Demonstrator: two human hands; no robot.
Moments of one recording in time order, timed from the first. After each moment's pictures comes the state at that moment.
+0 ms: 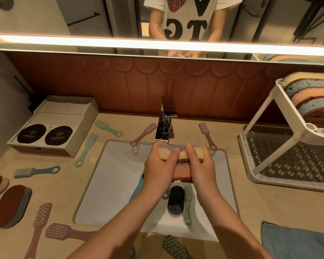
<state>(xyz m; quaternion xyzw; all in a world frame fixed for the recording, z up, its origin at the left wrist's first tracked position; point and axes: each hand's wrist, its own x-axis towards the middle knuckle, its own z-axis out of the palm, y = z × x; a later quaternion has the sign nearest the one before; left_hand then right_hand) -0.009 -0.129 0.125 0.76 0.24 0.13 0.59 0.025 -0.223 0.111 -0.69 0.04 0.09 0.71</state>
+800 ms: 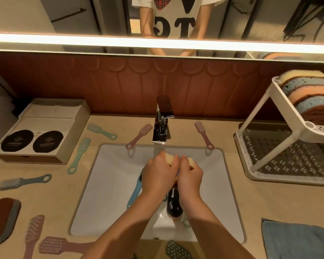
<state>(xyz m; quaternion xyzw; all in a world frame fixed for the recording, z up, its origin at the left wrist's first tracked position) 0.010 -0.120 0.095 0.90 0.22 0.07 0.36 0.025 -0.183 0.074 -0.67 0.22 0.05 0.71</state>
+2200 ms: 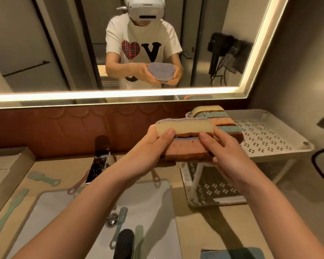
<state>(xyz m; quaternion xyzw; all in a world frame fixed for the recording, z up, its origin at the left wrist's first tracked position) 0.076 -0.248 0.246 0.75 -0.09 -0.06 0.65 0.091 -0.434 0.243 -0.71 -0.13 0.07 0.69</state>
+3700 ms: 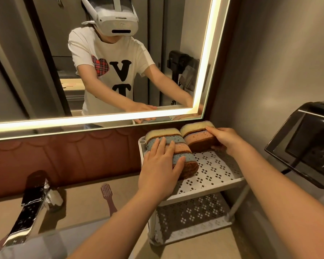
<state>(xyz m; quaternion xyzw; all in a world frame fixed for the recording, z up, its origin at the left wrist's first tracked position) 0.192 -0.387 0.198 0.96 -0.11 0.09 0.23 0.288 -0.589 0.227 -0.77 0.19 0.01 0.61</state>
